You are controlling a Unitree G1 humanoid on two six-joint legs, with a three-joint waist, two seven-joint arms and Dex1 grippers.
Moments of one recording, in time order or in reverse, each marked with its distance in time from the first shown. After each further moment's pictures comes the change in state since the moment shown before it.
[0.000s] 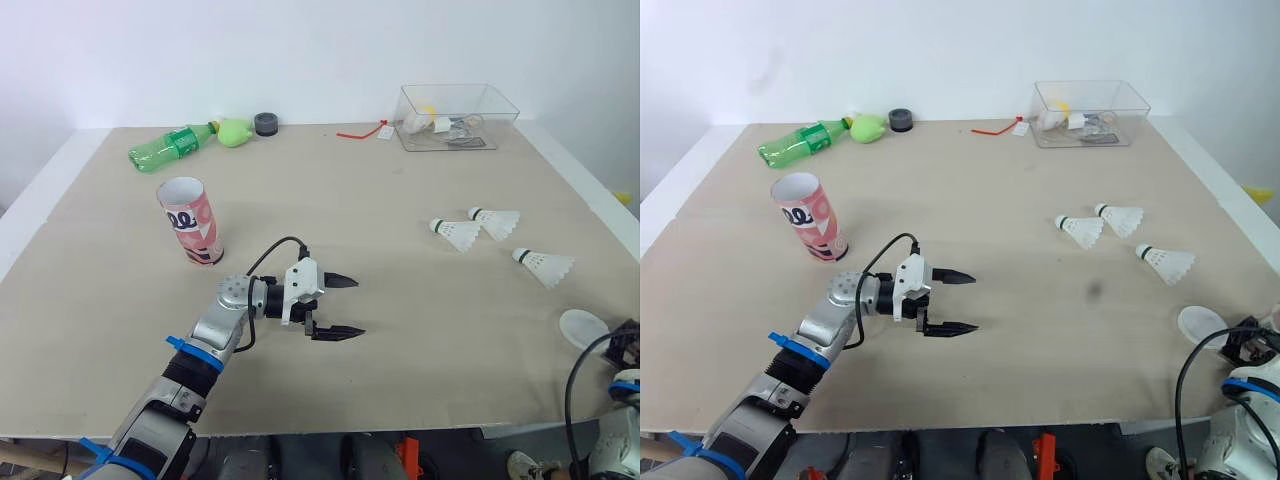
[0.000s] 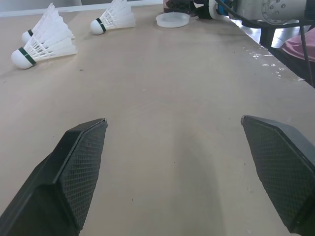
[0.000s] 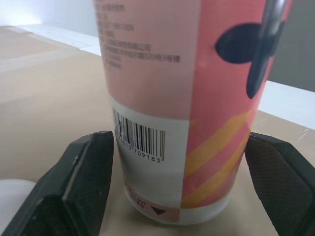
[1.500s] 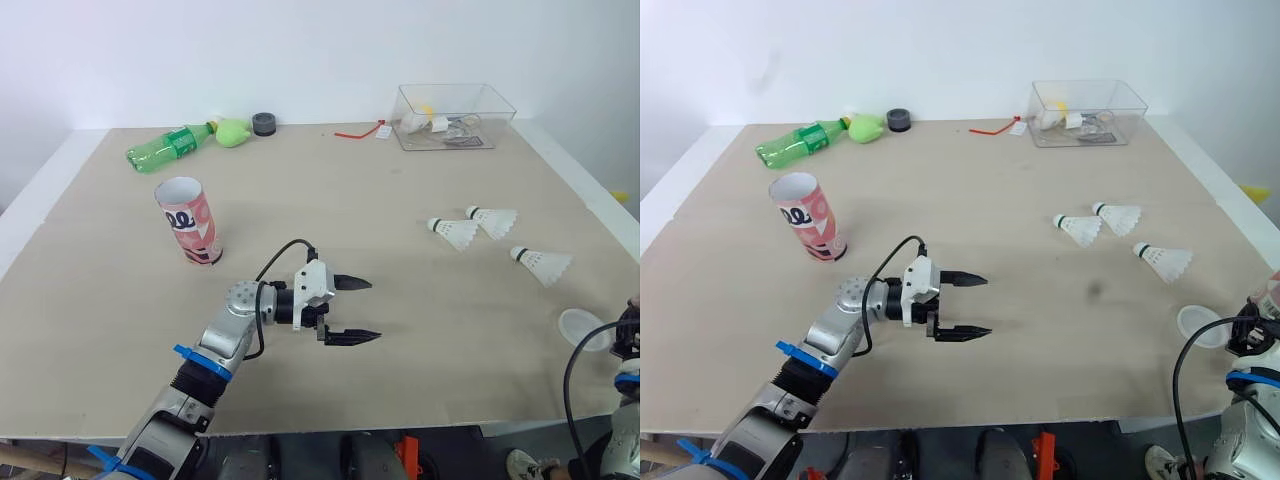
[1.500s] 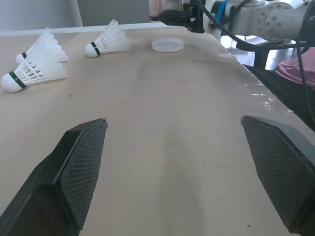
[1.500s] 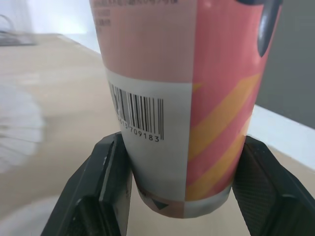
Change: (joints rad) left arm 0.039 -0.048 -0.008 -0.070 -0.021 0.042 0.023; right arm 0.006 -0.017 -0.016 -0.109 -0.055 0.068 0.108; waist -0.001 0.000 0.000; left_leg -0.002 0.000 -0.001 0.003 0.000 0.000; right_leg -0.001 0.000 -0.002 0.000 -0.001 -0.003
